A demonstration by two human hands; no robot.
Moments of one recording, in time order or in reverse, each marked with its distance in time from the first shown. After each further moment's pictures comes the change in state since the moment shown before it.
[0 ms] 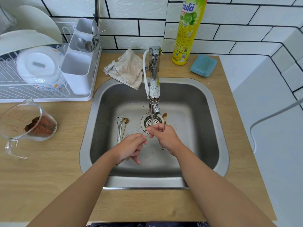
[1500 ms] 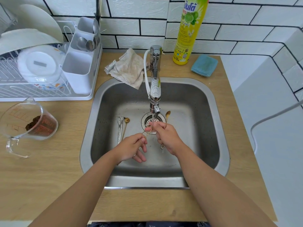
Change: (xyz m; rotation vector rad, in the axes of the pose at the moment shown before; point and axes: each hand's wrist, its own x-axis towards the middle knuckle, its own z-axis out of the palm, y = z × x) left_hand -0.002 -0.005 0.004 0.160 0.072 0.009; right_hand 0.002 -0.003 0.002 0.095 0.004 0.078
